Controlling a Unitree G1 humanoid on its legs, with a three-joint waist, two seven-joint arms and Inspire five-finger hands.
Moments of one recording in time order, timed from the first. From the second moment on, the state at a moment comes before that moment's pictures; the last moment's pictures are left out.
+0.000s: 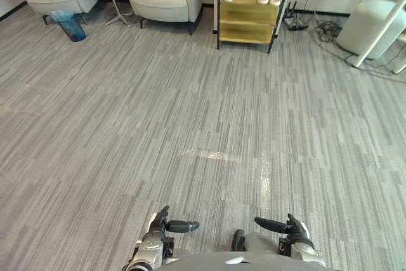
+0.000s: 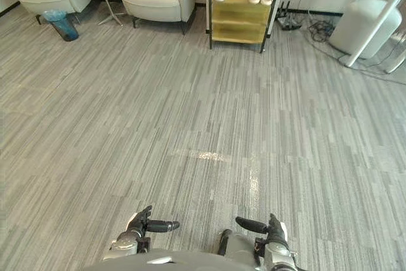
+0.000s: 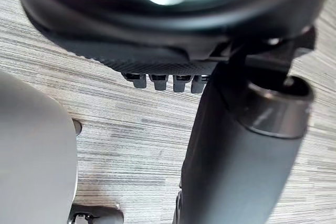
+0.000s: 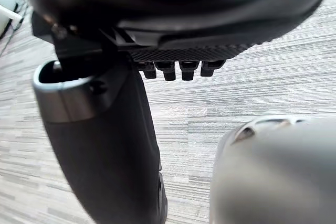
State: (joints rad) left arm 0.01 0.04 0.06 1.08 0.08 -0.05 0.08; right arm 0.03 -0.08 -0.34 1.08 -0.09 0.01 -0.14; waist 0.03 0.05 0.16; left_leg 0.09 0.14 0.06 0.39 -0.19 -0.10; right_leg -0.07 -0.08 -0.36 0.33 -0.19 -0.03
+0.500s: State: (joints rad) left arm 0.01 0.05 0.14 0.99 0.08 -0.06 0.08; right arm 0.09 -0.02 -0.30 1.03 -0.08 0.01 -0.16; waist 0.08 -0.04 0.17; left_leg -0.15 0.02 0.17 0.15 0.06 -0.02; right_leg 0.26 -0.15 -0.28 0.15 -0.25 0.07
